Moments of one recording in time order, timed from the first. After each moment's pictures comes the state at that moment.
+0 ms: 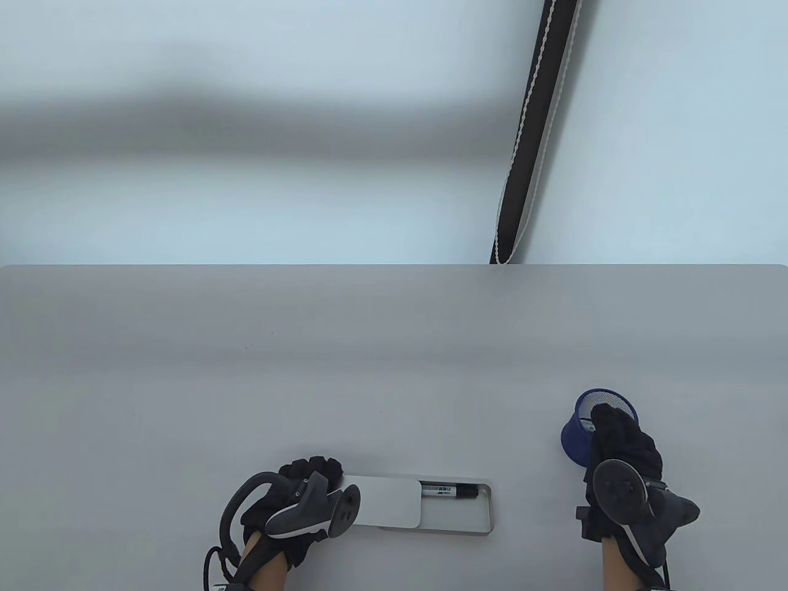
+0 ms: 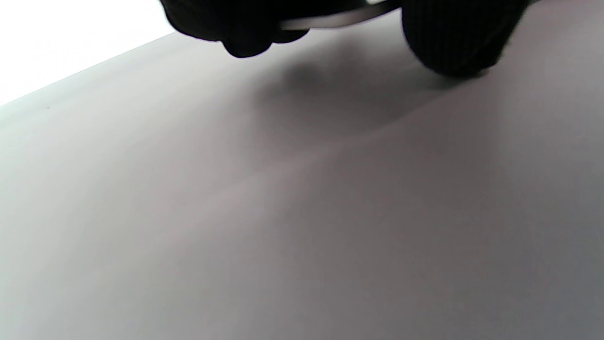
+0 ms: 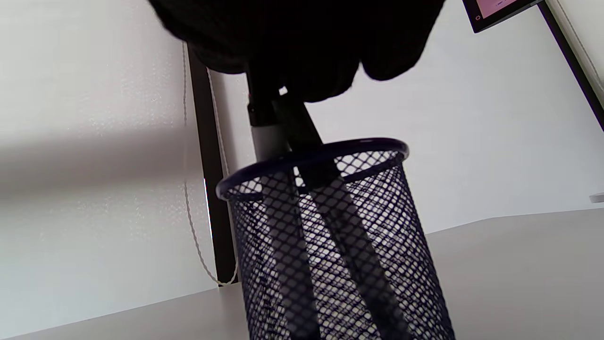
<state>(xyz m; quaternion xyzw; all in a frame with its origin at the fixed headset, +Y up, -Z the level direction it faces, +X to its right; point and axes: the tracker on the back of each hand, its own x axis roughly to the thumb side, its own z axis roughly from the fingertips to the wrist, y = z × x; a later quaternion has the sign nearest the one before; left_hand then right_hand) -0.144 -0.762 -0.263 -0.18 -0.20 -0.18 0.95 0.267 -0.702 -0.254 -0.14 -0.30 0.94 0.10</state>
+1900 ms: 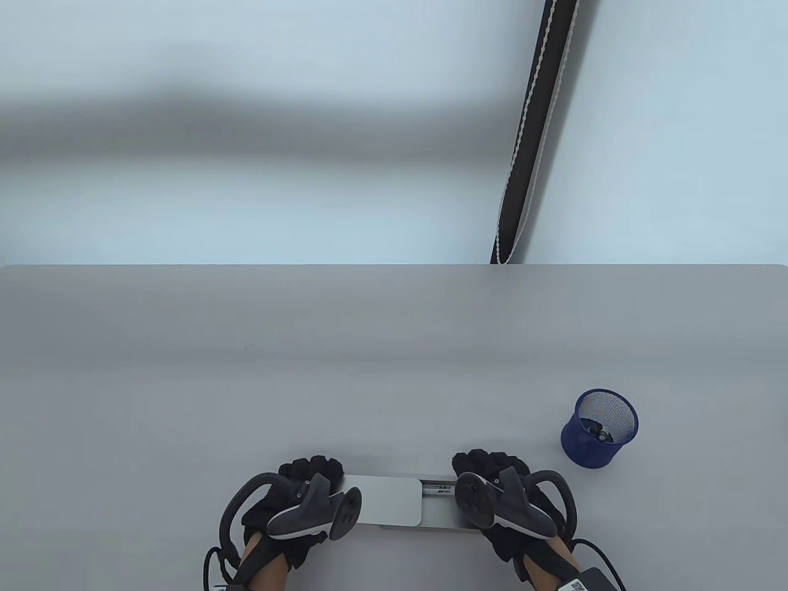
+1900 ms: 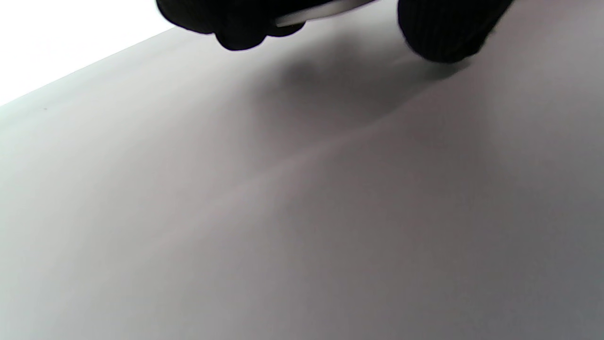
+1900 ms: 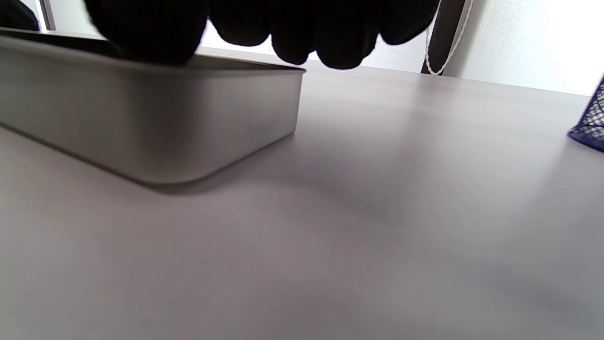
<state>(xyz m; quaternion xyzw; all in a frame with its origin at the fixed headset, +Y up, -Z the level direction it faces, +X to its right) -0.142 -0.763 -0.260 -0.18 -0.20 -0.19 0.94 0.120 -0.755 -0.266 0.15 0.03 0.99 -0.05</state>
